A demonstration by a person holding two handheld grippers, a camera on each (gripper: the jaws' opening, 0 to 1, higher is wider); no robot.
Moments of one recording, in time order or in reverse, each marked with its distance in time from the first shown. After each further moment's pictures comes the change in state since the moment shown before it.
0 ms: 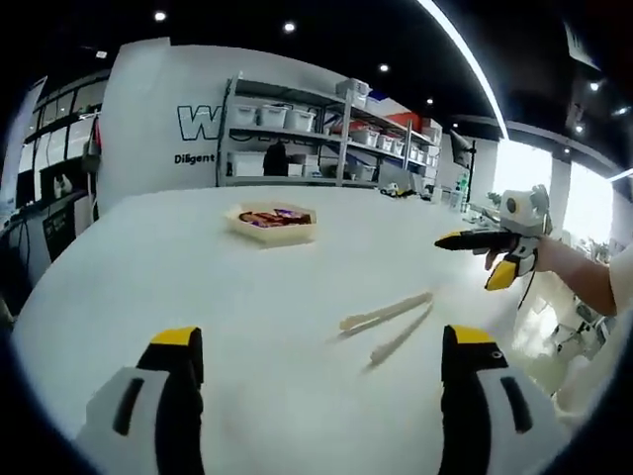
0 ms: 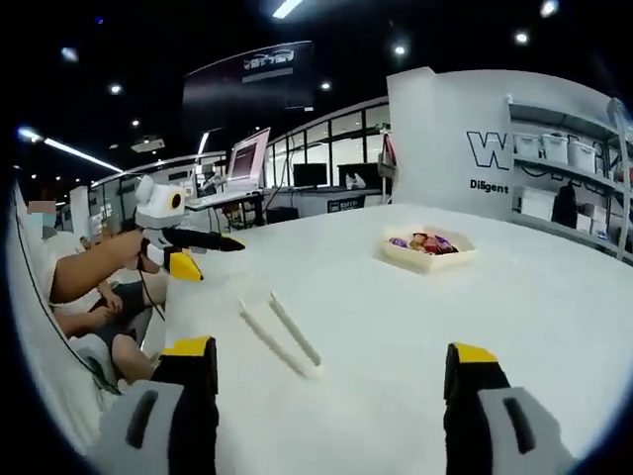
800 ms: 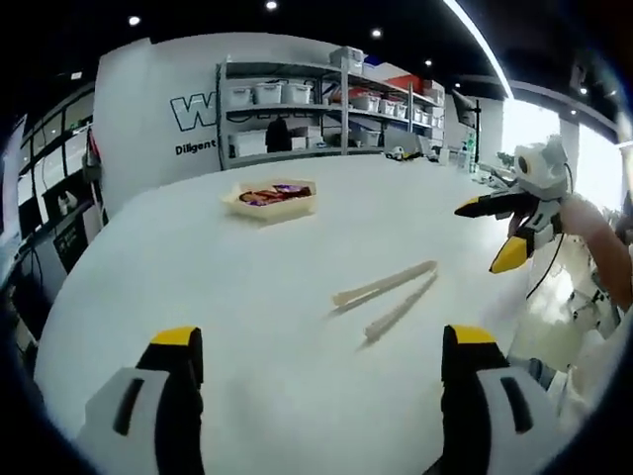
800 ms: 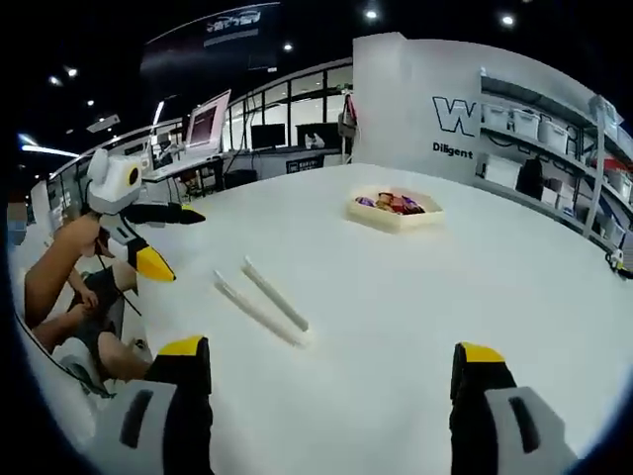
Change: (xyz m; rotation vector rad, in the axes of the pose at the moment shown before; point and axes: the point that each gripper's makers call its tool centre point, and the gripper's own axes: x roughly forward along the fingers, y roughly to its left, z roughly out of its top) left arm 0.000 -0.010 -0.013 0.098 0.133 0.070; right arm -0.012 -0.002 -0.017 0.006 0.168 -0.179
